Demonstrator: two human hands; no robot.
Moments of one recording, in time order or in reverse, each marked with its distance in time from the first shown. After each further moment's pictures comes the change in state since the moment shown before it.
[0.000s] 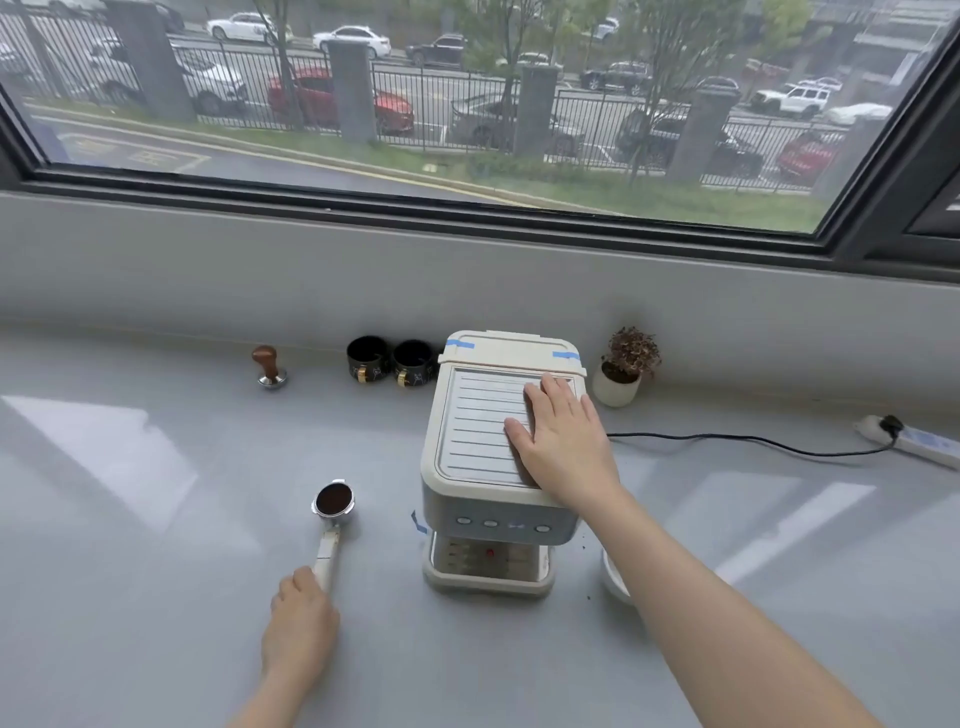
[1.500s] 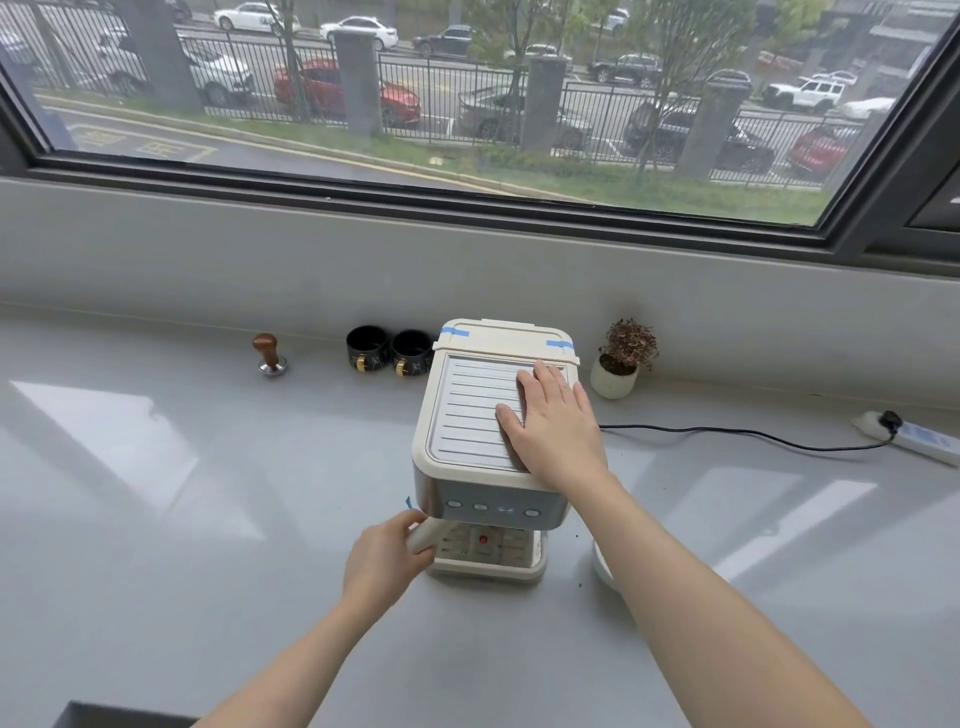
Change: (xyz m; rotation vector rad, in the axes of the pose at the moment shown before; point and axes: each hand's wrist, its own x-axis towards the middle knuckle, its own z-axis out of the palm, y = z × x) left_hand -0.029 0.117 -0.052 -0.345 -0.182 0.221; right_hand 0.001 0.003 0.002 0.003 -0.003 0.018
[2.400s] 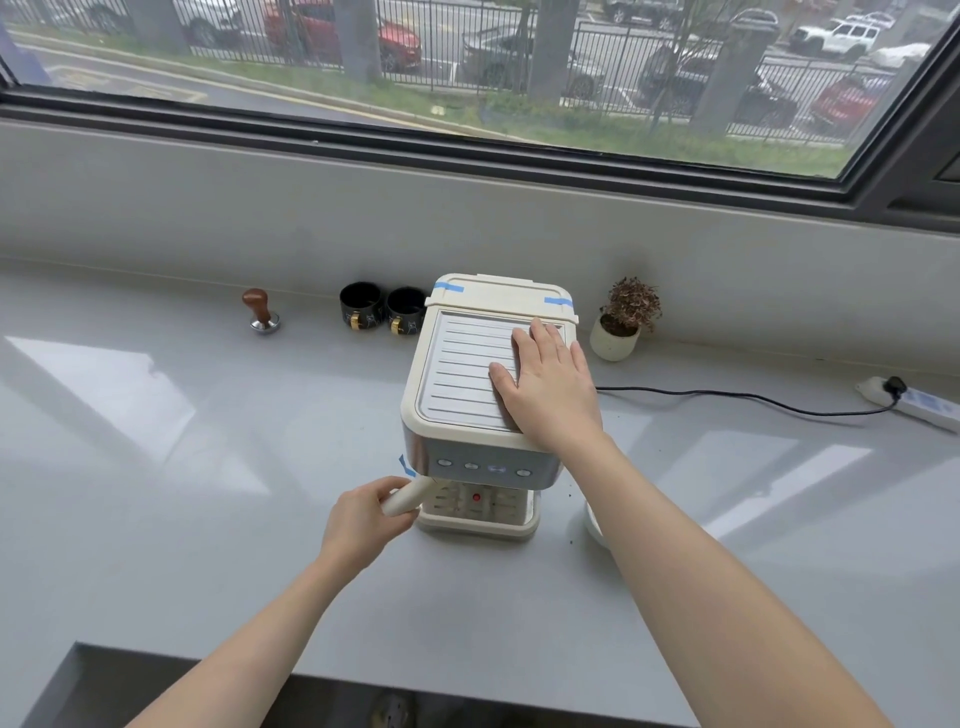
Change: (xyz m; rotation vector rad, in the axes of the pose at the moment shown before) left_hand -0.004 -0.011 -0.006 -0.161 -0.005 -0.013; right_hand 0.001 0.001 0.001 0.008 0.001 -0.009
